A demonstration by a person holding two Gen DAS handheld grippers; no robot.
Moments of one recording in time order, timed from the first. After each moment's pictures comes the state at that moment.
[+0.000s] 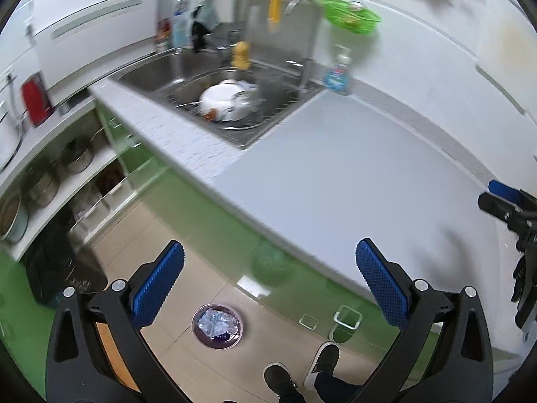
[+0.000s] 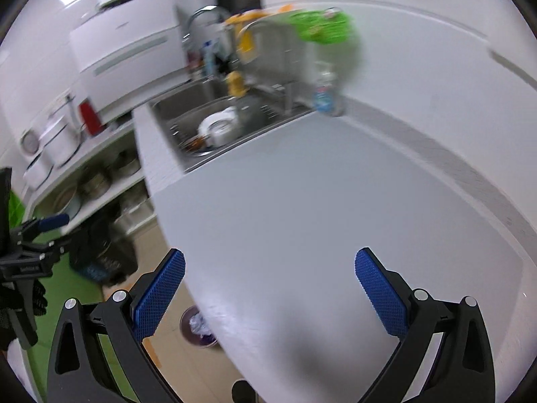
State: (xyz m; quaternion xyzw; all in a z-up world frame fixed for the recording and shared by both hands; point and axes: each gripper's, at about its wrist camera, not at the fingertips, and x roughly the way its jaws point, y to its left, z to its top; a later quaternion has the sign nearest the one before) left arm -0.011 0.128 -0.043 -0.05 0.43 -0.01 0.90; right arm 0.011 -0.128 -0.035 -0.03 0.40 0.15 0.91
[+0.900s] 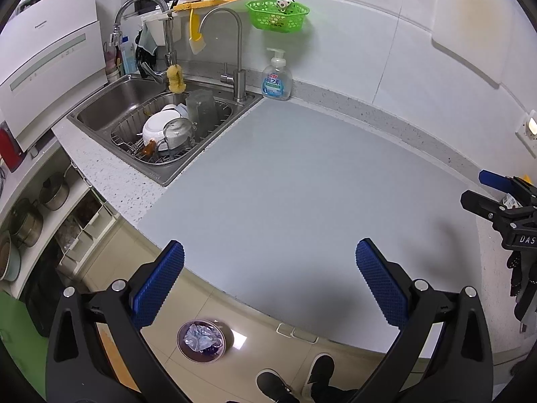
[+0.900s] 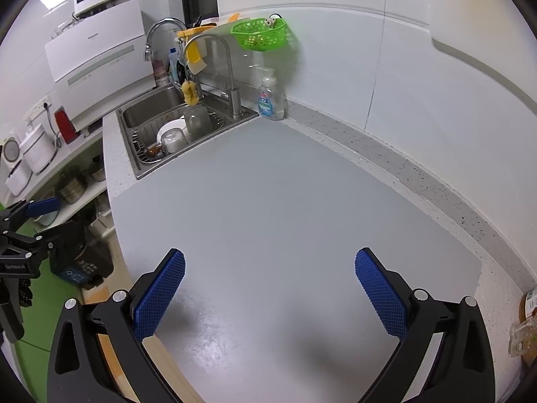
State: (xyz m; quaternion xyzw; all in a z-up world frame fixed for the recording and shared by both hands) left arm 0.026 0.020 -0.015 -0.01 0.43 -0.05 0.90; right arm 0.020 -0.214 -0.012 -0.05 0.40 0.11 0.91
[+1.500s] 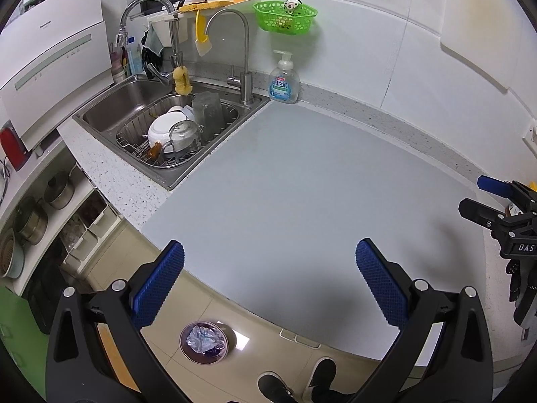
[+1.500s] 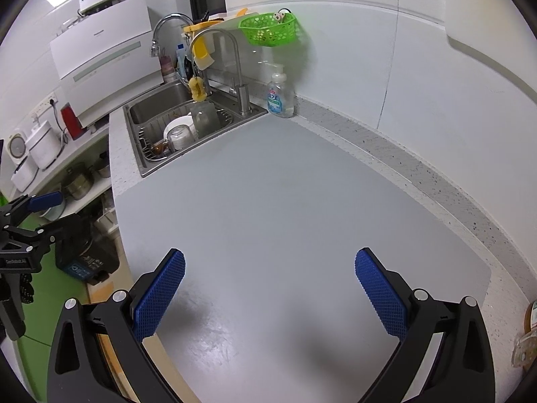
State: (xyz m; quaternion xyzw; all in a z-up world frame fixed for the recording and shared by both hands) left arm 0.034 0.025 -0.015 -0.01 0.43 -0.04 0.90; right arm 0.034 -0.210 -0.017 -0.05 0.40 0.13 0.90
